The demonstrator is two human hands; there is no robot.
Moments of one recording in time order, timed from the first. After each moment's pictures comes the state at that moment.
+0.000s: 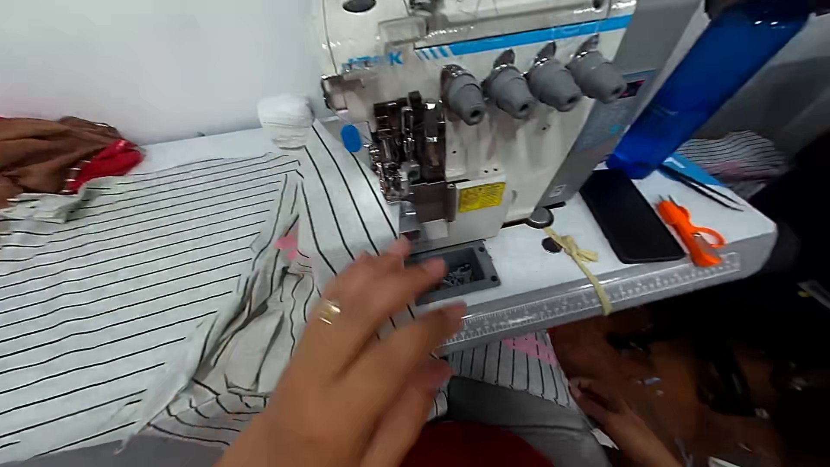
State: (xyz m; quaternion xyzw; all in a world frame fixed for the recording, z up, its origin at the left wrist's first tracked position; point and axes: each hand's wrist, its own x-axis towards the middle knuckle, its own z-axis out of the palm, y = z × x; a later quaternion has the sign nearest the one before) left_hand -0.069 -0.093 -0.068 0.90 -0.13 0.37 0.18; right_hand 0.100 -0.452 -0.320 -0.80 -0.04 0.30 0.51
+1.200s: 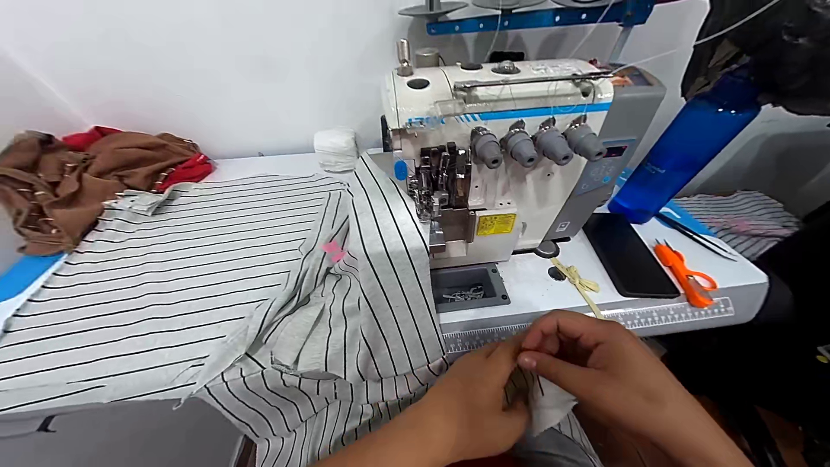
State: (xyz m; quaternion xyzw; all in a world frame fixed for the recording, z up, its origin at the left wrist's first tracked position) left_hand -0.032 -0.168 -0.131 0.88 -0.08 0.19 0.44; right_hand 0.095 -0.317 -0.097 -0.70 -0.46 0.16 0.52
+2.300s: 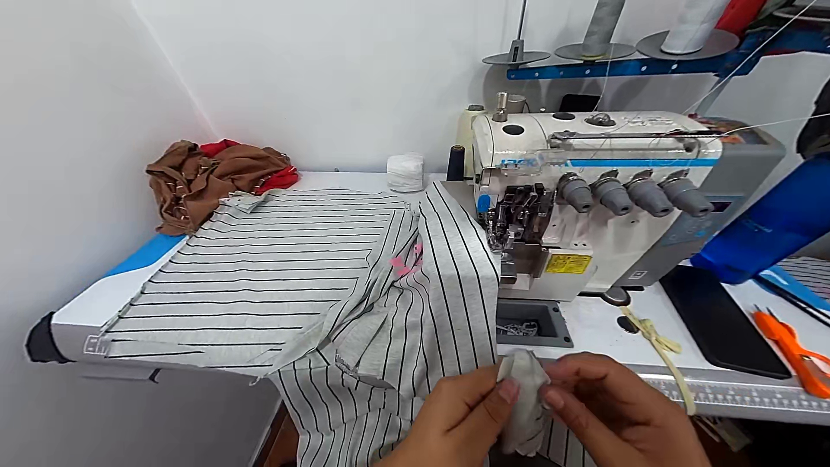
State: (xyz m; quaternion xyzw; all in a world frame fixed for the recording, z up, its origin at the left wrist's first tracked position) left_hand -0.097 -0.127 -0.098 0.71 -0.01 0.25 0.66; right_hand 0.048 -0.270 -0.089 -0.56 -0.52 0.10 0.63
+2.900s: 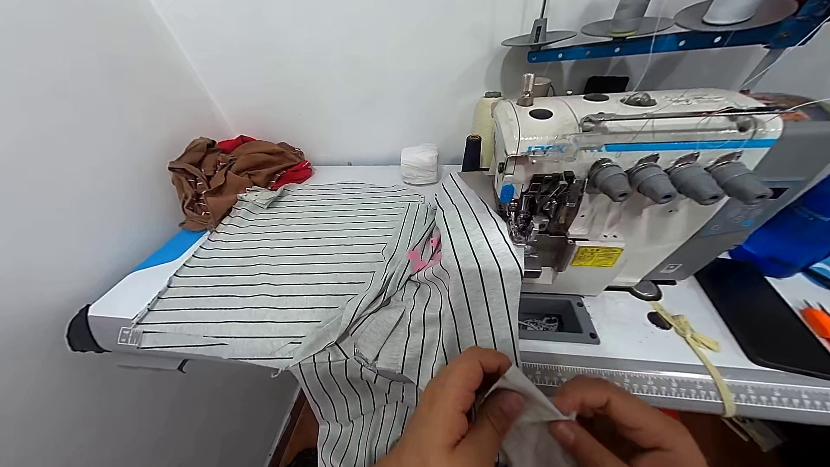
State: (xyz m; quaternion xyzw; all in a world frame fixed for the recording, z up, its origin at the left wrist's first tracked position) left_hand -0.114 -0.118 -0.093 0.76 -0.01 0.32 0.57; right_hand 0.030 -0.269 -0.098 -0.52 -0.52 0.20 0.64
